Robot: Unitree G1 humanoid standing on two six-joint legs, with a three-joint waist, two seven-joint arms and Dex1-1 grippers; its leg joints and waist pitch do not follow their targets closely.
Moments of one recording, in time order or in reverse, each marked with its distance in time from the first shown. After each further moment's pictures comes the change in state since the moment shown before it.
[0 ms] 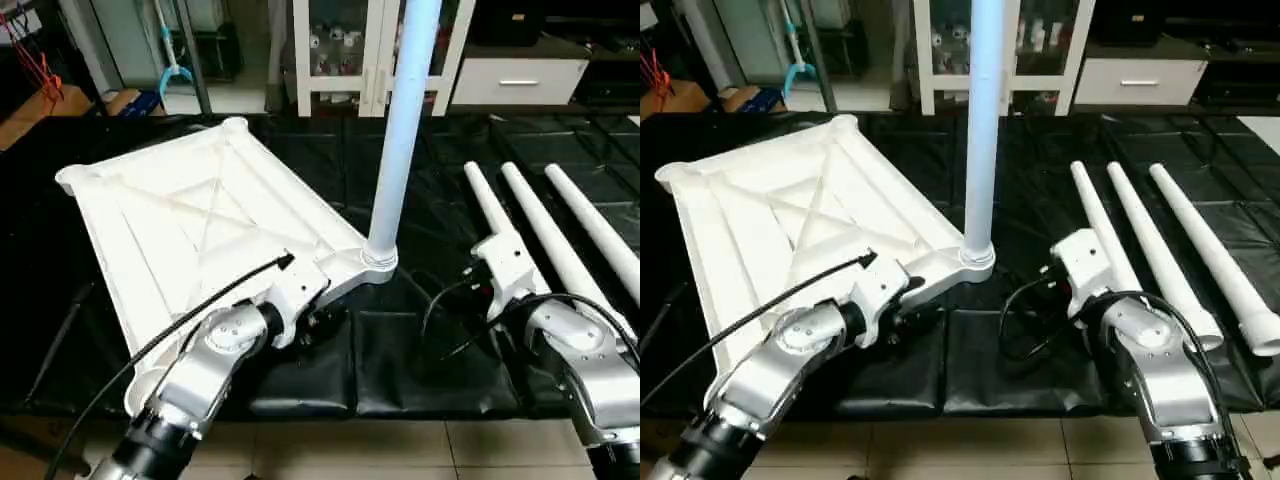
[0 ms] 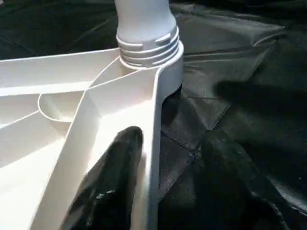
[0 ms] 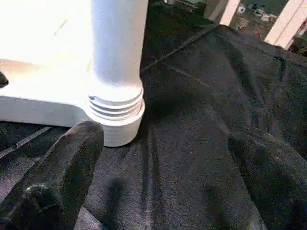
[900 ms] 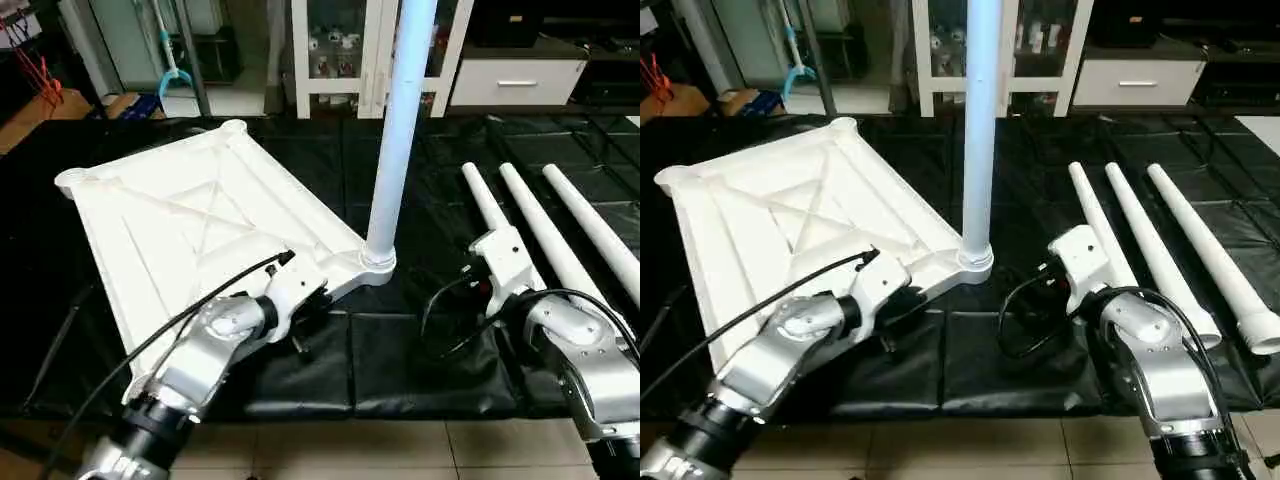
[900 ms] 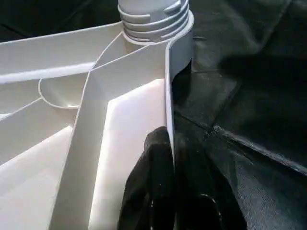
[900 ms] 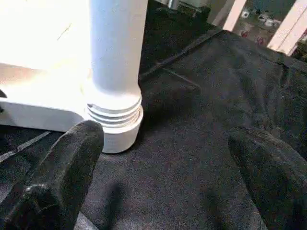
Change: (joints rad) left arm -0.038 0.057 -0.026 0.008 0.047 0.082 -0.073; right arm -0.020 -0.008 0.002 0.004 0.000 0.000 0.029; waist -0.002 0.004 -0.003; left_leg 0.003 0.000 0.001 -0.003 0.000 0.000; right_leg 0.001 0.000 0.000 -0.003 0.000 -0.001
